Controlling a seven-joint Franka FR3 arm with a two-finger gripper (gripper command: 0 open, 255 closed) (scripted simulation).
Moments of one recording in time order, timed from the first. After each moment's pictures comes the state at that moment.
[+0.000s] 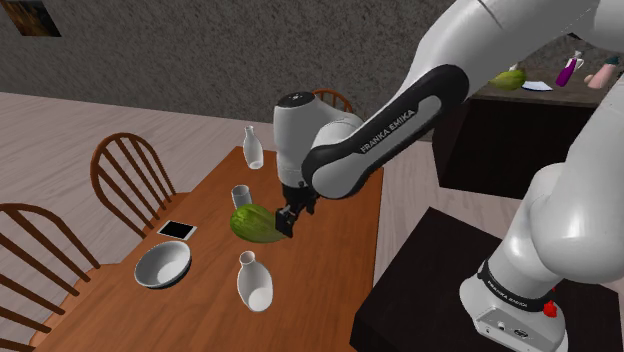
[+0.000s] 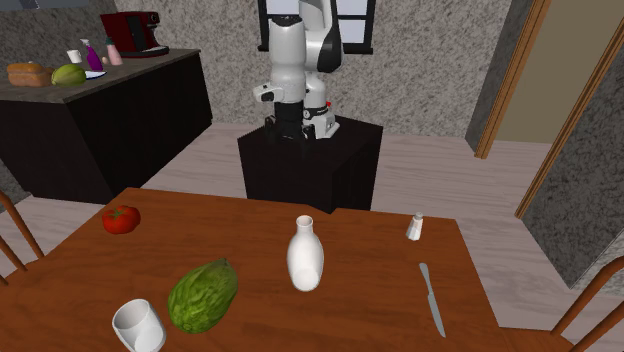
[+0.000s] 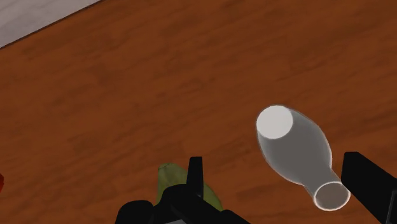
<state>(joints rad) 0.15 0.02 0.31 -2.36 -0.04 2.41 0.37</state>
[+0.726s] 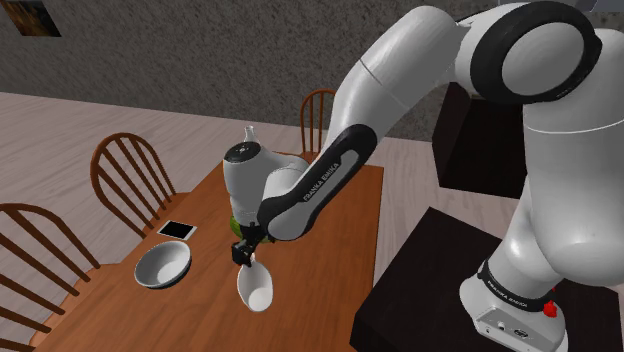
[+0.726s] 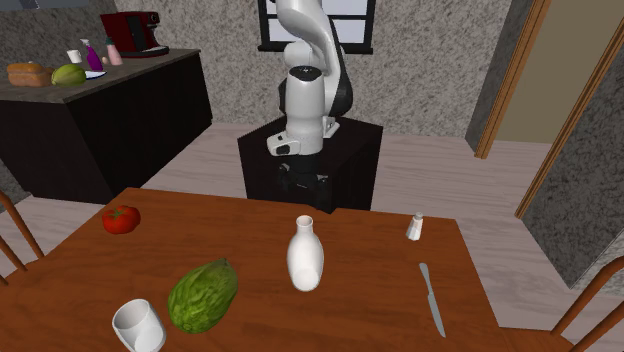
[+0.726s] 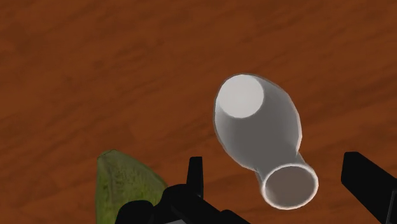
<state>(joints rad) 0.28 0.45 0.27 -2.03 -0.24 2.51 0.62</state>
